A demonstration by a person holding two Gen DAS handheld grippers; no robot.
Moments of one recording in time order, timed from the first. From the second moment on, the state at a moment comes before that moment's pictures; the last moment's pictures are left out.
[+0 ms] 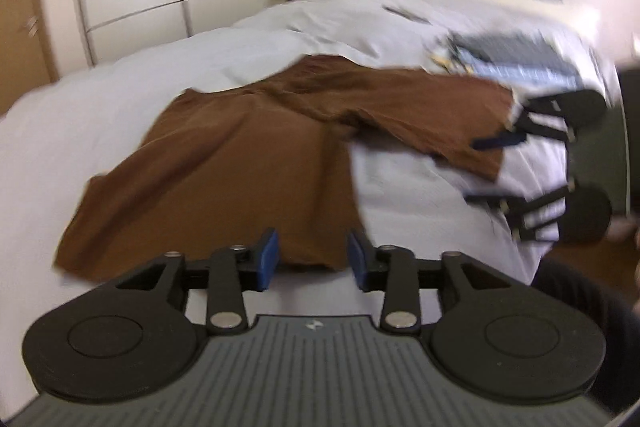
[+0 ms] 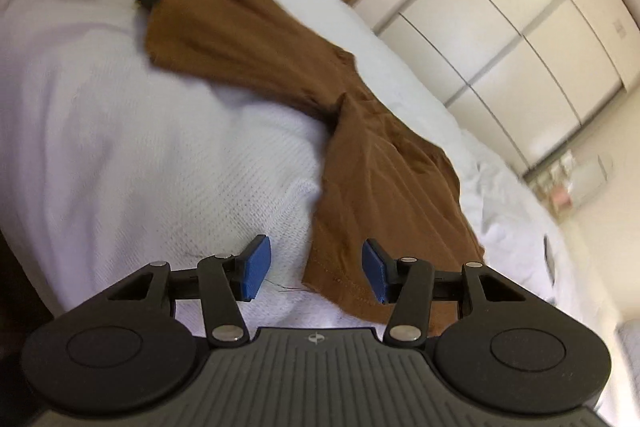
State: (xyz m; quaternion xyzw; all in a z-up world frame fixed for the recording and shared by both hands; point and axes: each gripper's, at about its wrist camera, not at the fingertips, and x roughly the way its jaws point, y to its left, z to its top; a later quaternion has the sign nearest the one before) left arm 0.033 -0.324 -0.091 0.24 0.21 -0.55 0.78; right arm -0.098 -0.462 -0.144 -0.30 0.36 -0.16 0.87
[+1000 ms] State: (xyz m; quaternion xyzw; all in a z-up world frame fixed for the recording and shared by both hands) left arm -0.001 -0.316 -0.090 0.27 0.19 -0.54 0.78; right arm -0.143 -0.483 -0.138 -0.26 0.38 -0.19 0.87
